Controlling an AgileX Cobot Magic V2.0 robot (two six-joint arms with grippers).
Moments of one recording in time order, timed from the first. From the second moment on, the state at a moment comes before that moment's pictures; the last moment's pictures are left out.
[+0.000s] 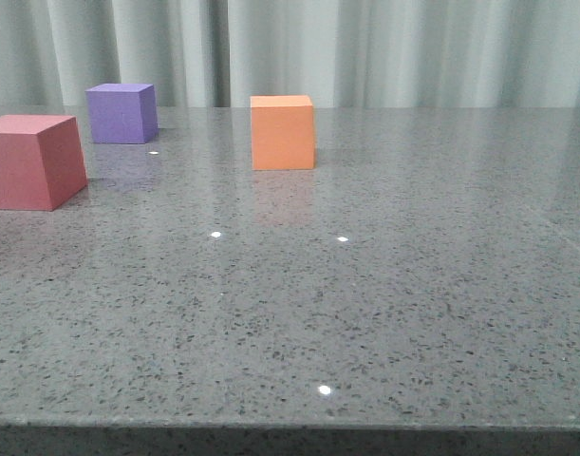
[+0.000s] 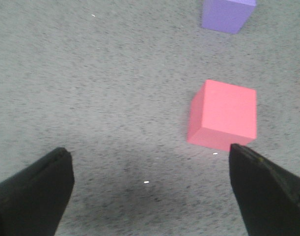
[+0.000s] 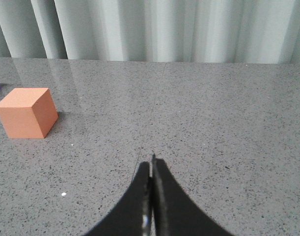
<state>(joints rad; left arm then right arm) 0.01 0.98 -1.04 -0.09 0.92 -0.16 0.17 0.58 -0.39 -0.17 0.06 0.23</state>
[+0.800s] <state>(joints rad) -0.60 1.79 -1.76 0.23 0.85 -0.59 0.17 0.58 -0.39 -0.17 0.06 0.23</state>
